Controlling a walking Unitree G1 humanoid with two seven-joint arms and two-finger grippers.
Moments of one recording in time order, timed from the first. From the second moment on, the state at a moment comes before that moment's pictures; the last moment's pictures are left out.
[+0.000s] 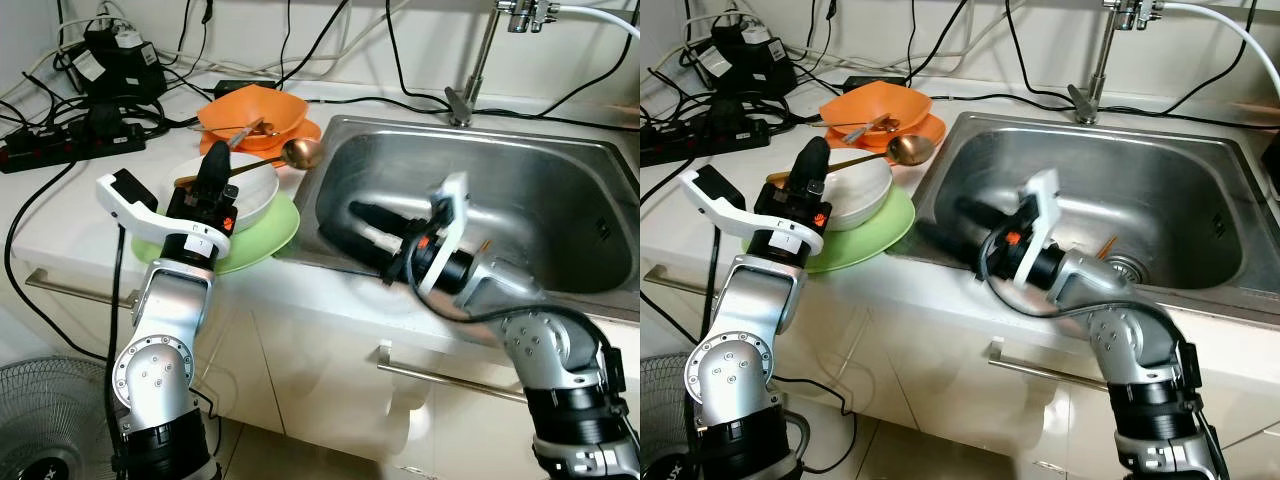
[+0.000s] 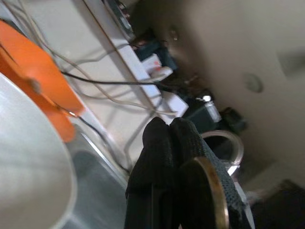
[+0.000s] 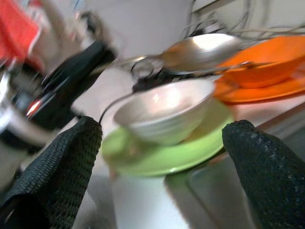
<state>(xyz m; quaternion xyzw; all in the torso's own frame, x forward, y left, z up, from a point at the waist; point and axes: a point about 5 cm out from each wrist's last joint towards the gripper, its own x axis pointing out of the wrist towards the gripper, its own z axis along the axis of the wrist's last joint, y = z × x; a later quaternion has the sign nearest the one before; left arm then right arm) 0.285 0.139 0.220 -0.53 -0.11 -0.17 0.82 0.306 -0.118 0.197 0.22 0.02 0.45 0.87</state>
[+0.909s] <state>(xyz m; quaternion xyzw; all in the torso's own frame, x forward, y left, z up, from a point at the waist) 0.270 0.120 0.214 -0.56 -0.04 -0.29 0.77 0.319 -0.123 0.207 0.39 0.02 0.39 0.83</state>
